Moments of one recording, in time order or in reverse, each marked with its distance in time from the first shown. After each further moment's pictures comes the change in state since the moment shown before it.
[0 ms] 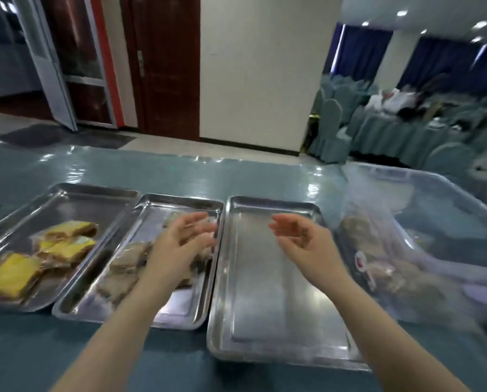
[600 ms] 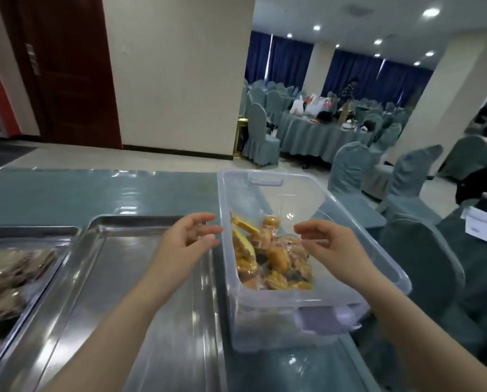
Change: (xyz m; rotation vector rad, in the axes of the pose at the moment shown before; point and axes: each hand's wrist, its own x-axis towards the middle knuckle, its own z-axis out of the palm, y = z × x) left_hand 0.081 -0.015 0.350 0.092 -0.245 0.121; right_hand -0.002 0.114 -0.374 -0.407 0.123 0.168
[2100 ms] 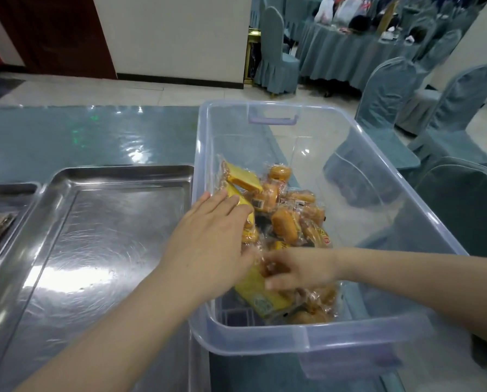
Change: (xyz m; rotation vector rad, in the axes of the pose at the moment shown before) left_hand 0.061 -0.041 0.084 1.149 -0.300 0.229; right_hand 0.072 0.126 0.081 -0.229 -1.156 0.132
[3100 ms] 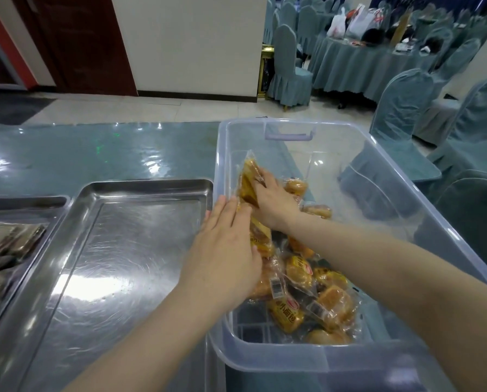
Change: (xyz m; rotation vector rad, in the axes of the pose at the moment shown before) left_hand 0.000 0.001 -0.001 -0.139 0.008 -0.254; right_hand 0.129 -0.006 -0.073 -0.360 0.903 0.078
